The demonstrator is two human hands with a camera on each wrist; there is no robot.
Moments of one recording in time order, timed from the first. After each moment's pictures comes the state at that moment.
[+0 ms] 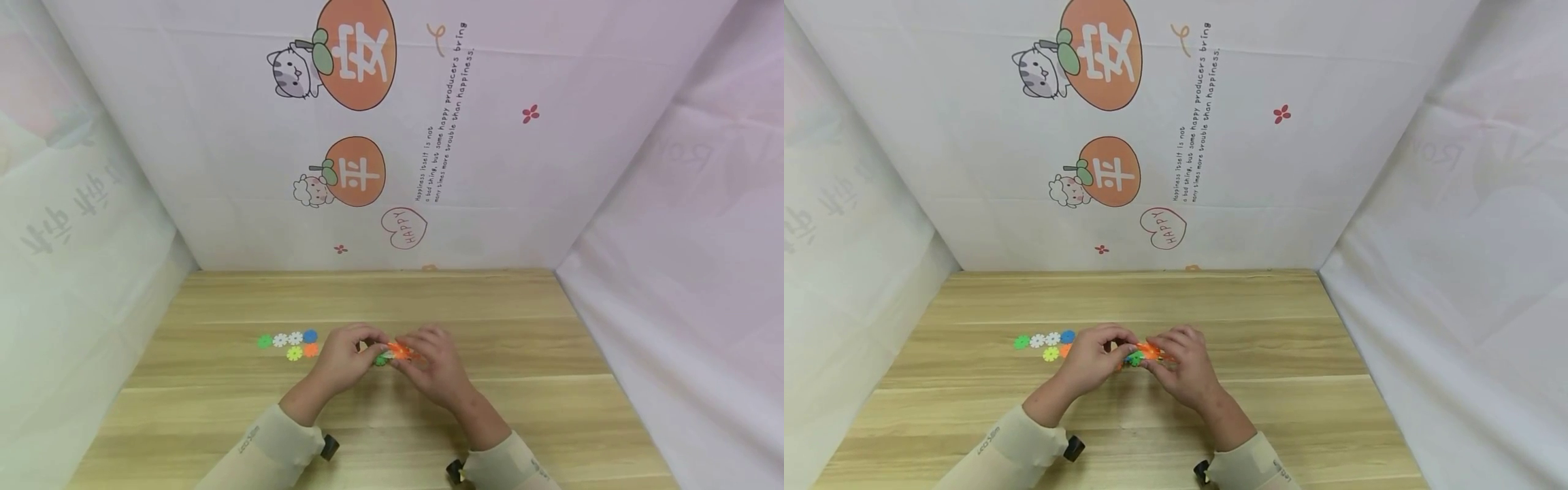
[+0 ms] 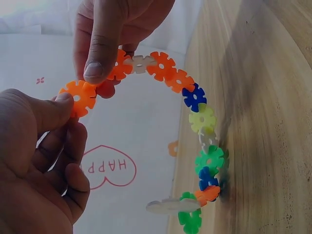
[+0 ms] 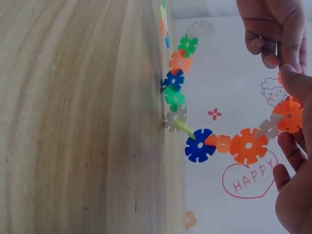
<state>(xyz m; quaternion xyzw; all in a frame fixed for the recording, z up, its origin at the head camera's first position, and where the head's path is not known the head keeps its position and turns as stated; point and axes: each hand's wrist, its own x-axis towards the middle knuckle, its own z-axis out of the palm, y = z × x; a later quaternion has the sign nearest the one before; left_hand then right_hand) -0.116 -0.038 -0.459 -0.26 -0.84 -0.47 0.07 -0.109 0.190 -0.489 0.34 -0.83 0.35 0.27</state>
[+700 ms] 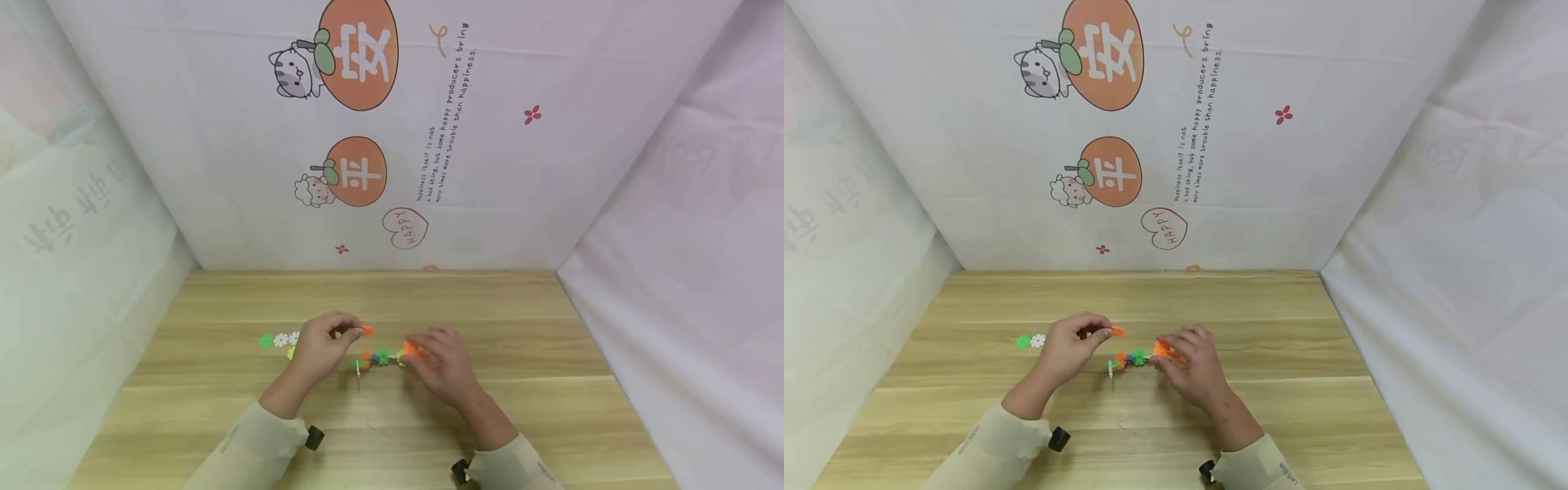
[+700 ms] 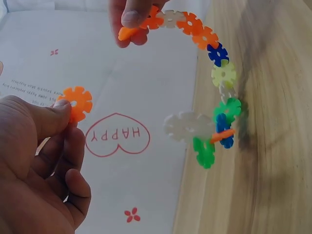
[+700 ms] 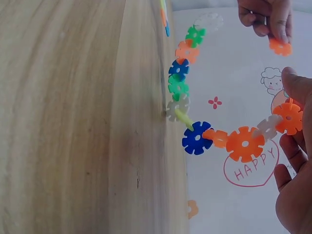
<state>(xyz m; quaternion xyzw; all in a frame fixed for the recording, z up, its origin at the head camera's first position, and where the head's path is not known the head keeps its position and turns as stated) -0.124 -0.072 -0.453 -0.19 -0.85 -0.49 0.10 -0.111 0.203 -0.495 0.32 -0.83 0.36 0.28</state>
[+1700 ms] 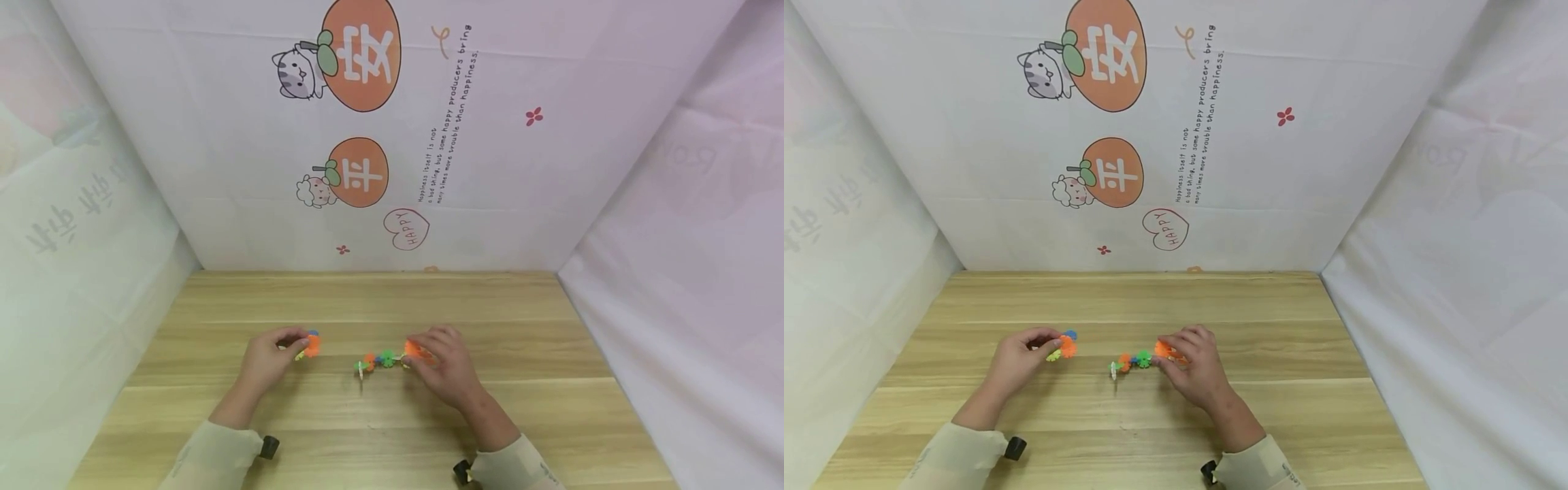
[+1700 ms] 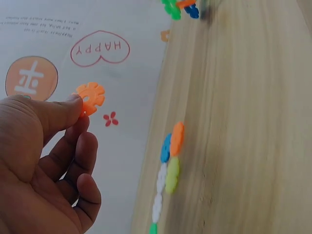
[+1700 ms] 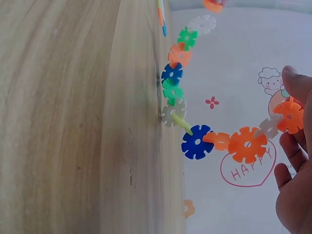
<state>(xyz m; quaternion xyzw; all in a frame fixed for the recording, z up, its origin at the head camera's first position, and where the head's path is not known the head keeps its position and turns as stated) -0.122 -0.164 -0.491 -0.05 -0.88 -0.47 0.04 -0.110 0.203 -0.490 0.31 -0.84 0.36 0.27</state>
